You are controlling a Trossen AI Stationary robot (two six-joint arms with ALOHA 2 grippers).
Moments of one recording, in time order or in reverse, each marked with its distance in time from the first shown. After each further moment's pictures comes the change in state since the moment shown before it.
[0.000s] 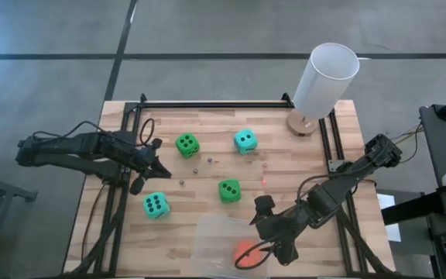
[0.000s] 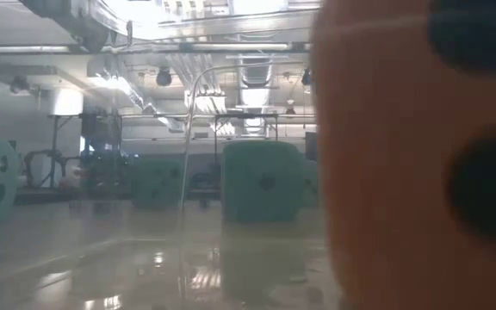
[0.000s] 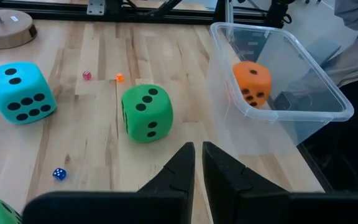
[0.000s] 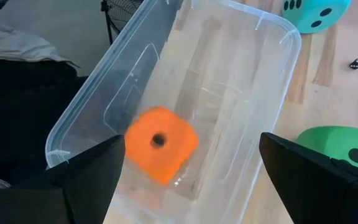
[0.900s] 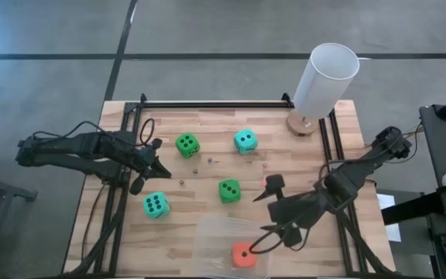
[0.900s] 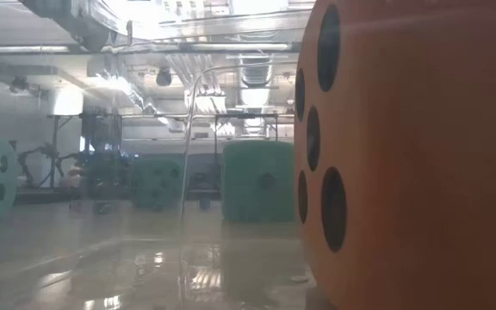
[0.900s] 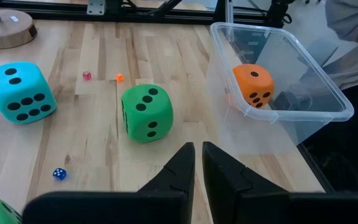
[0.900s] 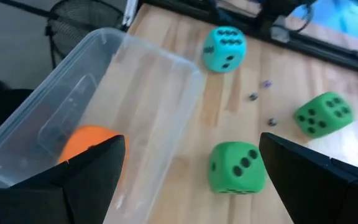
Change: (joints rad) left arm 0.000 0.000 0.000 0.000 0.000 0.000; right arm -0.013 -0.144 0.004 -0.050 0.253 -0.124
